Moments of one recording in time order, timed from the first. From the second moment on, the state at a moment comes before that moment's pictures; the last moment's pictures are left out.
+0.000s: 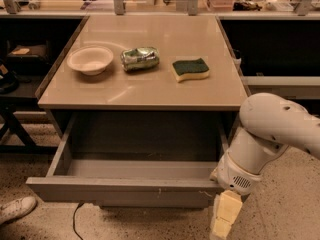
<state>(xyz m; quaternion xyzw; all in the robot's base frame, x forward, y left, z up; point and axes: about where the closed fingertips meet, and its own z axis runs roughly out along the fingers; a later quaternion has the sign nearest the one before) 0.336 -0.133 0.686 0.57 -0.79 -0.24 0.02</state>
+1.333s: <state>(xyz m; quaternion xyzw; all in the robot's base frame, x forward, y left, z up) 0.293 -0.157 0.688 0.54 -0.80 -0.27 0.06</state>
